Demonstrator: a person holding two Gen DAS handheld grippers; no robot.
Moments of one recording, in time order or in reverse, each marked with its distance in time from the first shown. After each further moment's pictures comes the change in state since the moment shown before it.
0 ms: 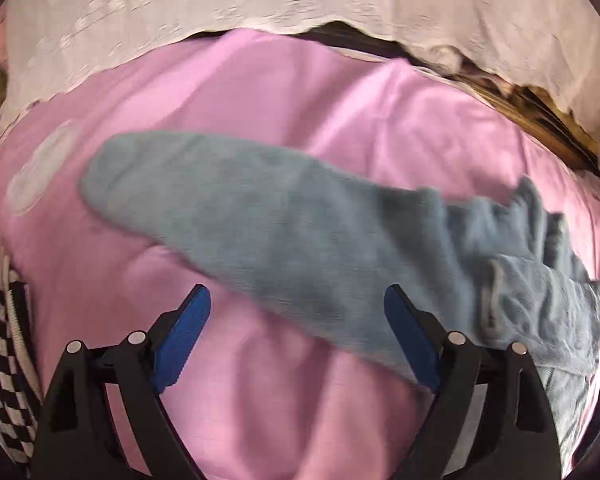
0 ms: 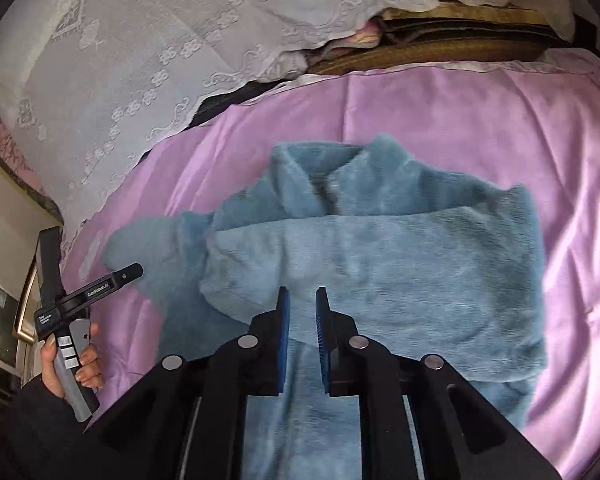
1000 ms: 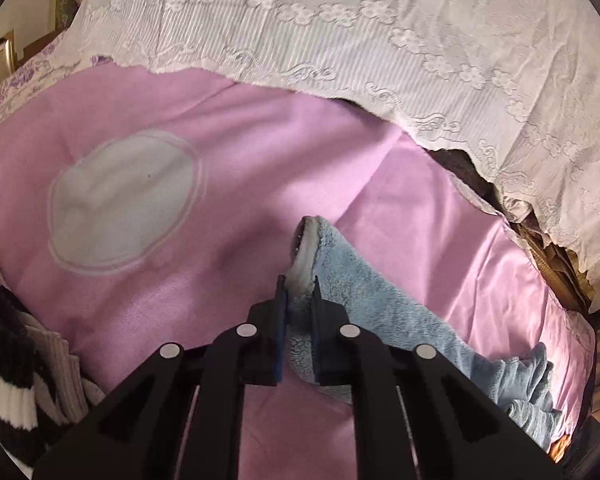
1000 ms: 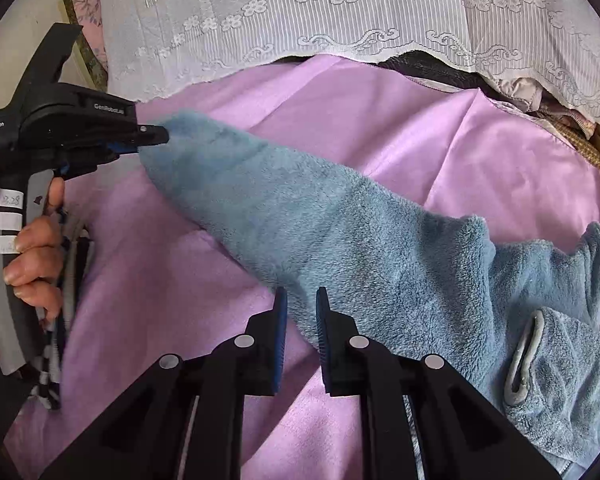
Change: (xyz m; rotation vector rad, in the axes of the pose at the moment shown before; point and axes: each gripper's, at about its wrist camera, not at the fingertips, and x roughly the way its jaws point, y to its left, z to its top) left arm -0.009 0.136 0.083 -0.258 -0.148 -0.084; right arm 0.149 0.235 -0.017 -0.436 0.082 0.038
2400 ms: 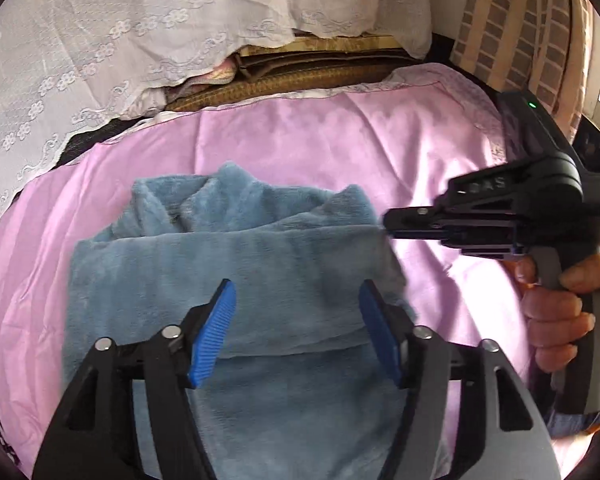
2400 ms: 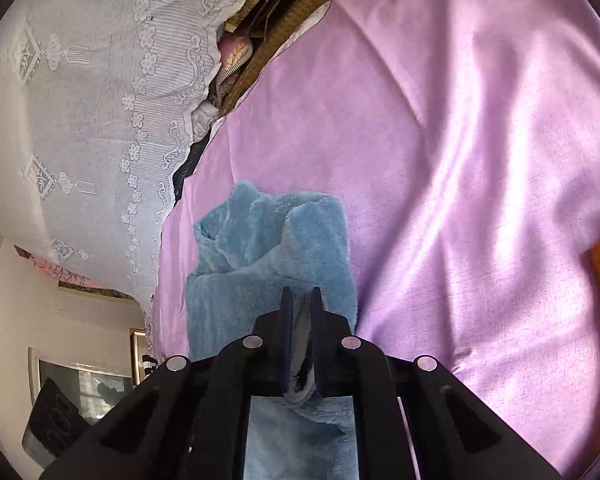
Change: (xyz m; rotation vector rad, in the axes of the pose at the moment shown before) left arm -0.091 -0.427 -0.311 0.777 0.043 -0.184; right arm -0.186 -0.437 -0.190 0.876 -0.096 0.273
